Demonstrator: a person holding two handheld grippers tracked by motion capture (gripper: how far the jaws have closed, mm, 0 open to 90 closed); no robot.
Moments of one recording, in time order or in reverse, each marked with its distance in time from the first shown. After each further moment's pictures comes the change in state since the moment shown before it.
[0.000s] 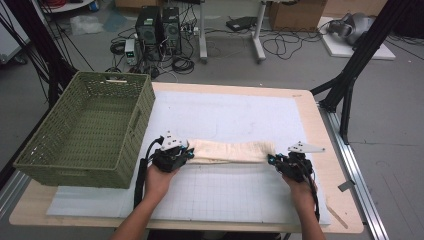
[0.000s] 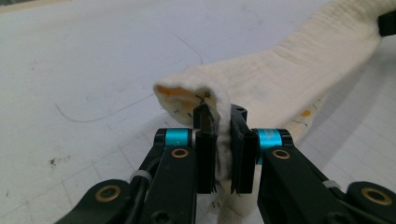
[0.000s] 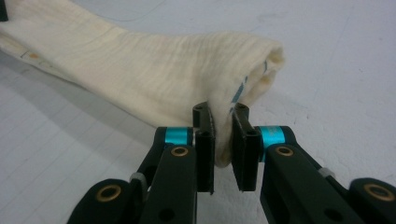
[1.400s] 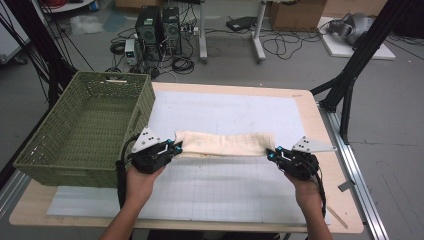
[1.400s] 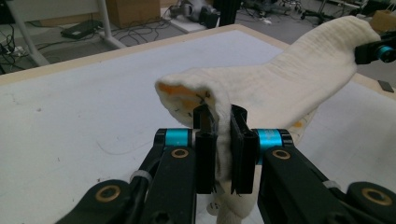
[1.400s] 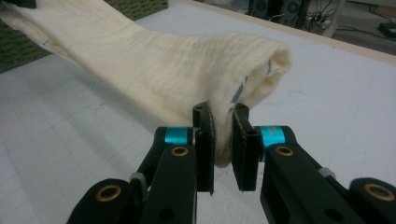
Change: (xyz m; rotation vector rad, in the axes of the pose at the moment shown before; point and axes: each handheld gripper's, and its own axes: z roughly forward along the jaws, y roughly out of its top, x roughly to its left) left arm -0.001 0.031 -0.066 -0.149 -0.008 -0.014; right arm 0.028 0.038 -0.037 -0.116 0.079 -0.141
